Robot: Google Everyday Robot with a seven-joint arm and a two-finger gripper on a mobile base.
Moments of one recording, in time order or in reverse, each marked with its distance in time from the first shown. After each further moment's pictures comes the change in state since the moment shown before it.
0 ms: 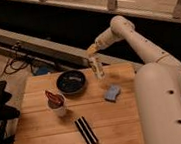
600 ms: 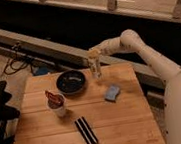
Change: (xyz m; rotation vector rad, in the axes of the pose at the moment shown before) arm 0.006 0.014 -0.006 -0.018 -0.220 -0.165
